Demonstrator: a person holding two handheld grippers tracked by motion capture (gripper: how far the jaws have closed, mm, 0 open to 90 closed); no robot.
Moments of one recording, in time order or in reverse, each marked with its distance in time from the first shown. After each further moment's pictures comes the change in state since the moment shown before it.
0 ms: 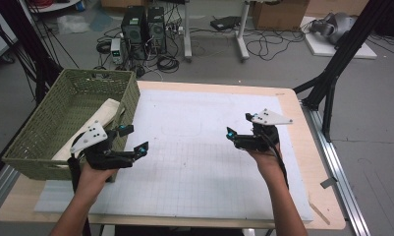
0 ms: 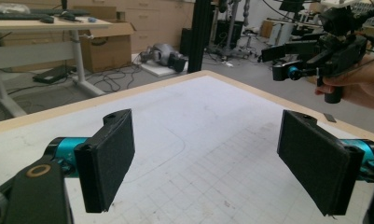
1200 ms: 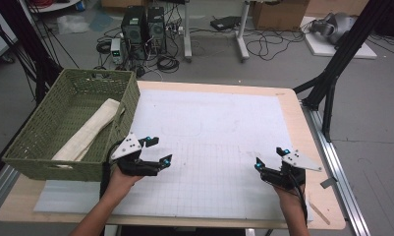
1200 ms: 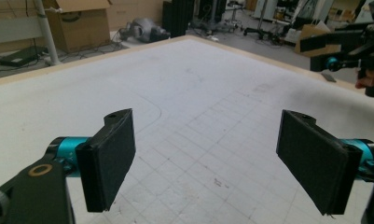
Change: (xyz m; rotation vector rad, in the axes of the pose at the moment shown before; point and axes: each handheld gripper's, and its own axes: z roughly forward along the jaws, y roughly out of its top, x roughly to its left) left arm -0.011 -0.058 0.059 0.112 -0.059 0.035; right arm -0.014 -0.110 -0.061 0.021 -0.193 0.090
